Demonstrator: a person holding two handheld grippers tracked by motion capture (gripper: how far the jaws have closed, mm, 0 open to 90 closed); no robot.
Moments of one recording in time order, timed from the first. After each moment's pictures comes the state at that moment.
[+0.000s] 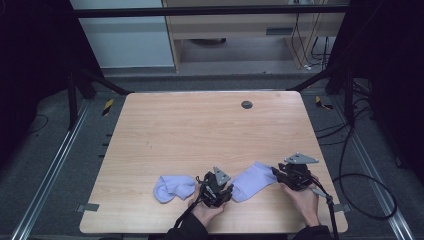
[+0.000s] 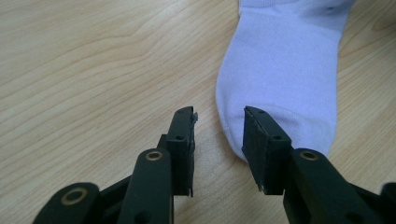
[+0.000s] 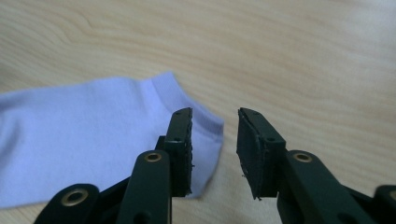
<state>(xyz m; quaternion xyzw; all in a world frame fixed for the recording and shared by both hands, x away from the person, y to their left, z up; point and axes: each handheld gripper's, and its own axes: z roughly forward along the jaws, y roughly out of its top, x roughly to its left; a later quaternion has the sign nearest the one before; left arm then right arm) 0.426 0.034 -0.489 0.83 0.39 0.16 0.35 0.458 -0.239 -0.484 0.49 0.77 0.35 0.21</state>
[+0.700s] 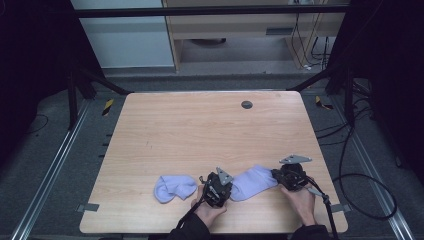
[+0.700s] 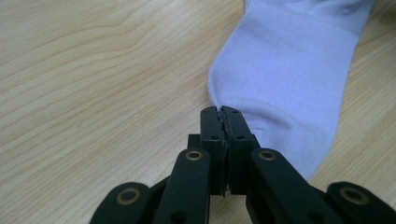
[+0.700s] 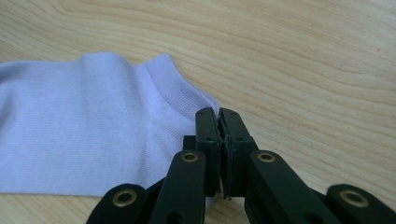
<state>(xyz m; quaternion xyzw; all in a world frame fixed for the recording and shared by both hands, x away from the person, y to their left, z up) 0.429 0.029 -0.492 0.83 0.40 0.16 0.35 0.462 -0.233 -0.493 0.50 0.78 0.33 0.18</state>
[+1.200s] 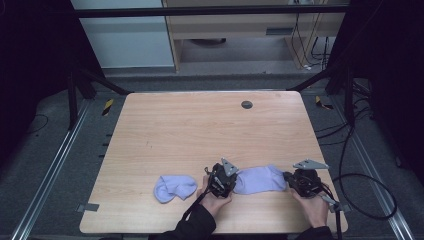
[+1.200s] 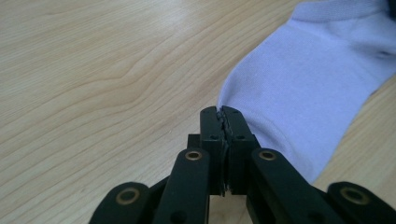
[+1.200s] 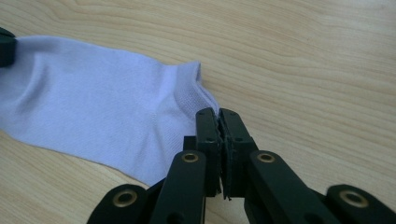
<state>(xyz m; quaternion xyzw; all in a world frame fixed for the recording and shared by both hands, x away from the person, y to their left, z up) 0.452 0.009 -0.489 0.83 0.38 0.17 0.36 0.434 -0.256 -0.476 0.52 0.76 0.33 0.21</state>
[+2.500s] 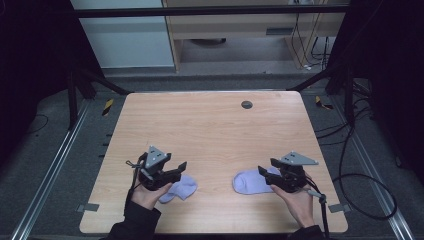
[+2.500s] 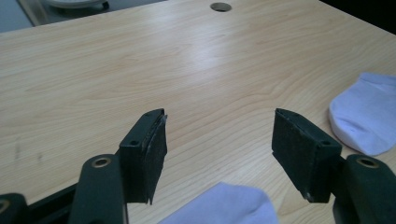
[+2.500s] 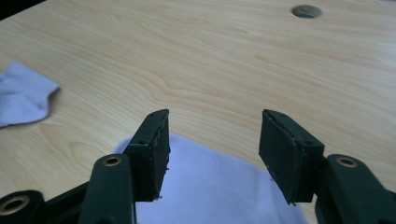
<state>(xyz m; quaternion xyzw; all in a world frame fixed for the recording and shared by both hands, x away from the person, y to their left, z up) 0.440 0.196 -0.417 0.76 0.43 0.23 0.44 0.438 -0.202 -0.442 0.44 0.75 0.44 0.21</state>
